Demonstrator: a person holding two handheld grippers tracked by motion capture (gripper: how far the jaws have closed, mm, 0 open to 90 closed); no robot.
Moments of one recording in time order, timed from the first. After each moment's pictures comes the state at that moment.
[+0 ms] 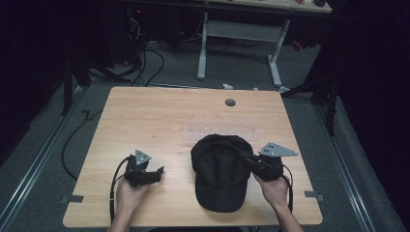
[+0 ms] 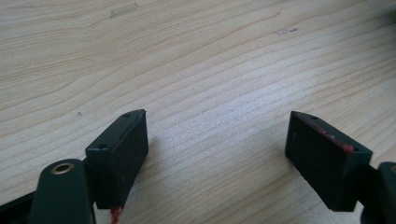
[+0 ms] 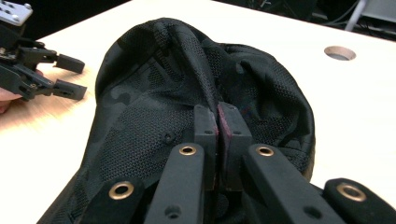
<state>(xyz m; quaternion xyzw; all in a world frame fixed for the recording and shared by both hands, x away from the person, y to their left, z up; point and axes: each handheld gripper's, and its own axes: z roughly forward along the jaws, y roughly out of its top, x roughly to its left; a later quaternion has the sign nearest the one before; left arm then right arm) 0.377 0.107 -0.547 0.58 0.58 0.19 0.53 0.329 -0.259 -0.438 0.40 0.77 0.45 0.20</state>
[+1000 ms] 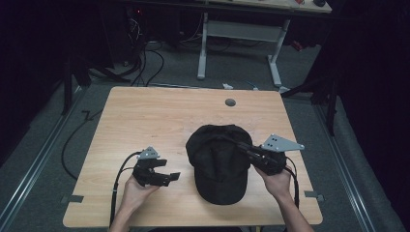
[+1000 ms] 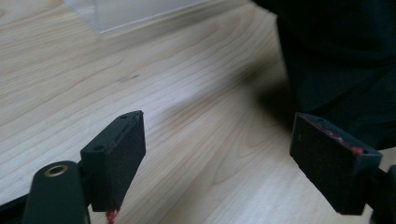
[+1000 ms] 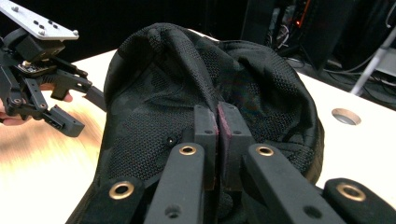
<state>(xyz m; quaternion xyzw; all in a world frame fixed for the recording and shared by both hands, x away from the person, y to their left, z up) 0.358 0.082 -0.496 0.61 0.52 -0.03 0.60 0.332 -0.256 -0.402 0.33 0.77 0.50 0.22</state>
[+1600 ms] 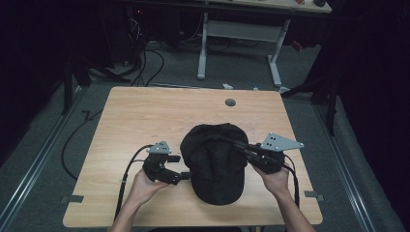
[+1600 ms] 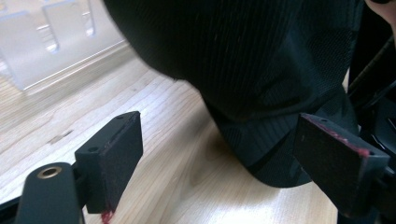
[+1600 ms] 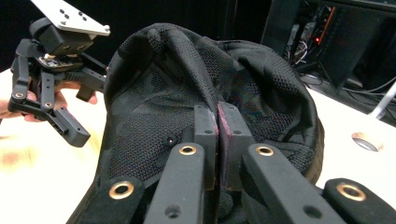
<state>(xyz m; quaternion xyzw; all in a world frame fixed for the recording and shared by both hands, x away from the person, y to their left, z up) 0.357 0.054 -0.465 0.64 0.46 -0.08 0.61 0.335 -0.251 -0.397 0.28 0.78 0.52 0.21</state>
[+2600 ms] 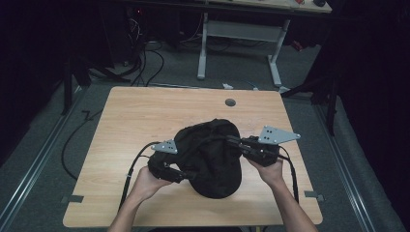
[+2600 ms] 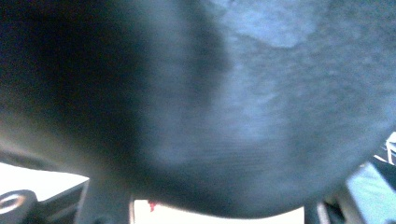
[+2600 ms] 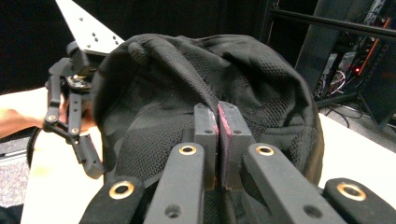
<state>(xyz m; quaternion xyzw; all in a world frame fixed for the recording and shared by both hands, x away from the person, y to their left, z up) 0.353 0.046 -0.451 0.67 0.40 -0.14 0.61 0.356 -0.243 -0.390 0.21 0.77 0.57 0.18</state>
